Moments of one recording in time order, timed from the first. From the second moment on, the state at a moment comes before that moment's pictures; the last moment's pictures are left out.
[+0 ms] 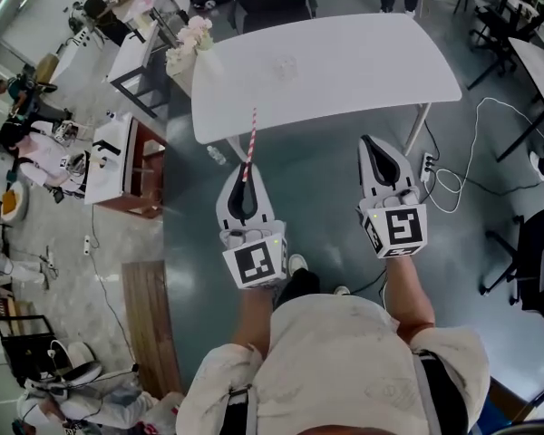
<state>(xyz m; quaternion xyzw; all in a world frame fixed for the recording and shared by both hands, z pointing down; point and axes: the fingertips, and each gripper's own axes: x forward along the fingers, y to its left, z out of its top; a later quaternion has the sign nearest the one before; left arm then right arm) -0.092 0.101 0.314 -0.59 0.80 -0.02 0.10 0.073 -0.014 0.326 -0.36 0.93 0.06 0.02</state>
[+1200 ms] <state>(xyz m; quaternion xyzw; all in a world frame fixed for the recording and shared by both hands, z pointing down) -0.290 -0.009 0.323 -0.61 0.79 0.01 0.08 -0.130 -0.114 0.326 -0.36 0.93 0.08 -0.01</state>
